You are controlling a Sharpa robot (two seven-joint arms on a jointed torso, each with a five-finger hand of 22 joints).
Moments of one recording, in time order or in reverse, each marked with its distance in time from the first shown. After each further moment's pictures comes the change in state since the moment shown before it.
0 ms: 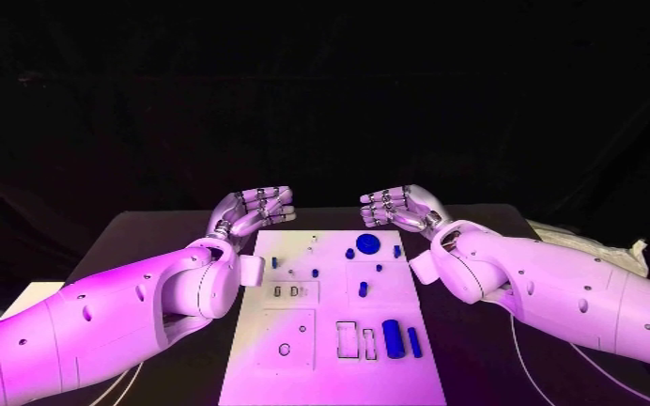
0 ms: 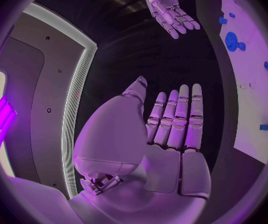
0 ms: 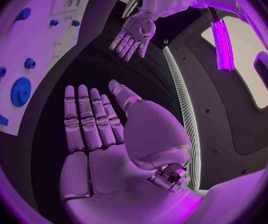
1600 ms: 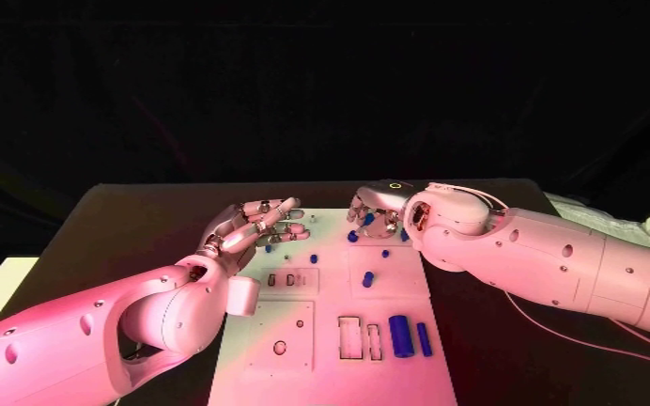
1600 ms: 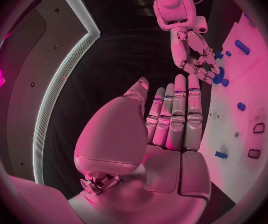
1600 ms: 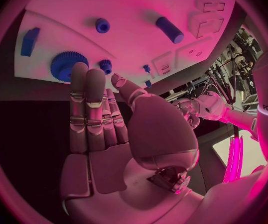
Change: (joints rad) left arm 0.026 -0.113 0.008 0.274 0.091 0.093 -0.041; left_hand 0.001 0.017 -0.013 -0.041 -0.003 0.140 -0.020 -0.018 -0.002 0.178 -0.042 -0.028 0.001 0.219 -0.061 0.025 0.088 0.013 0.212 -0.054 0.018 -0.004; right arm 0.122 0.039 0.037 0.051 -1.180 0.277 -0.486; right_hand -0.005 -0.138 0.143 0.064 -0.066 0.167 -0.075 -0.008 0.003 0.191 -0.095 -0.021 0.004 0.467 -0.154 0.655 0.475 0.015 0.380 -0.185 0.581 0.300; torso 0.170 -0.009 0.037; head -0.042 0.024
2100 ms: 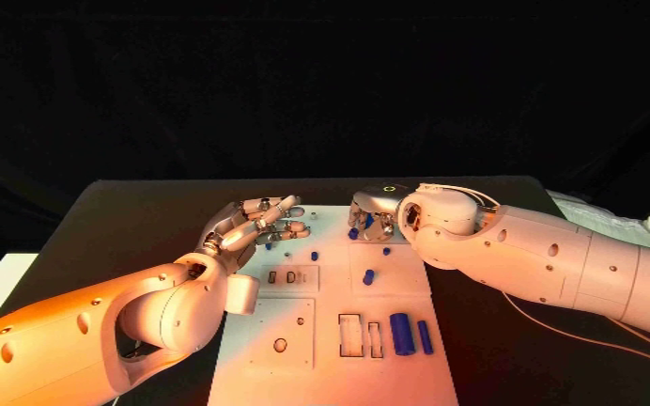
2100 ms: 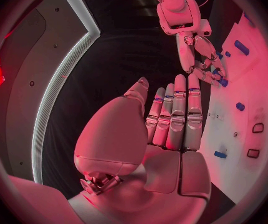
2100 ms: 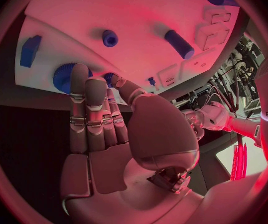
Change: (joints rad) left arm 0.003 -0.006 0.001 0.010 0.000 0.003 -0.004; left_hand 0.000 0.000 -0.003 -0.003 0.000 0.000 0.000 0.000 0.000 0.000 0.000 0.000 0.000 0.000 0.000 0.000 0.002 0.000 0.000 0.000 0.000 -0.001; right arm 0.001 0.034 -0.011 -0.040 -0.049 0.075 -0.022; right_hand 0.005 -0.004 0.018 0.017 -0.004 0.003 -0.003 0.000 0.001 0.000 0.000 0.000 0.000 0.000 0.000 0.093 0.091 0.000 -0.017 0.003 0.040 0.028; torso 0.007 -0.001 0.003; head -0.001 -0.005
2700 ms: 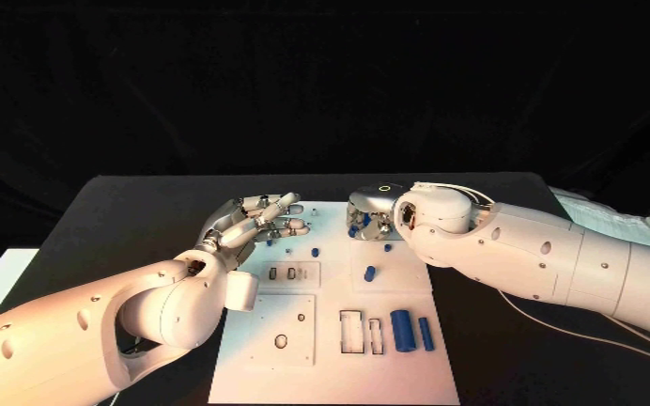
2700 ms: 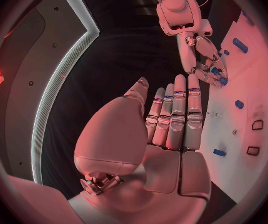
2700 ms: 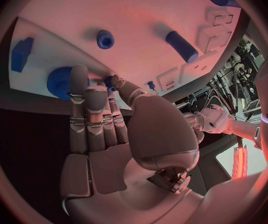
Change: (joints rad) left arm 0.000 0.000 0.000 -0.004 0.000 0.001 -0.004; left_hand 0.000 0.000 0.000 0.000 0.000 0.000 0.000 0.000 -0.001 0.000 0.000 0.000 0.000 0.000 0.000 -0.004 0.001 0.000 0.000 0.000 0.000 0.000; right arm -0.001 0.018 -0.004 -0.012 -0.012 0.017 0.002; right_hand -0.005 -0.005 0.020 0.020 -0.016 0.013 -0.006 0.000 0.001 0.007 -0.007 0.000 0.001 0.000 0.000 0.088 0.086 0.000 -0.011 0.004 0.038 0.024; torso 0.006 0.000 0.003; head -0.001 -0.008
